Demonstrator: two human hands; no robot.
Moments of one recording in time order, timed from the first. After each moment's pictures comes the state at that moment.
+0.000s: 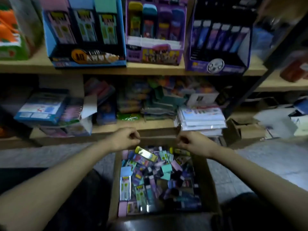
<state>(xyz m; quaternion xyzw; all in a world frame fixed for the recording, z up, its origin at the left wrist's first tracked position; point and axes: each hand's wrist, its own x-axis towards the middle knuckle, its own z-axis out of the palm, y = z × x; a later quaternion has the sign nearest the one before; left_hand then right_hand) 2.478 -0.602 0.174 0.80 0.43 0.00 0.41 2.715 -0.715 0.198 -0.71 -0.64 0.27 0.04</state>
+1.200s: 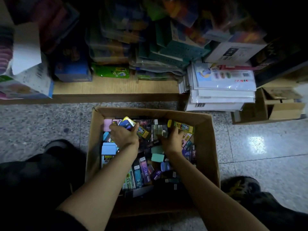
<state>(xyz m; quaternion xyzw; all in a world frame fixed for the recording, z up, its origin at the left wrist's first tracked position) 2.564 -0.629 -0.043 0.38 0.83 0.15 0.38 2.682 -0.695 -0.030 -0.86 -0.23 0.39 0.22</state>
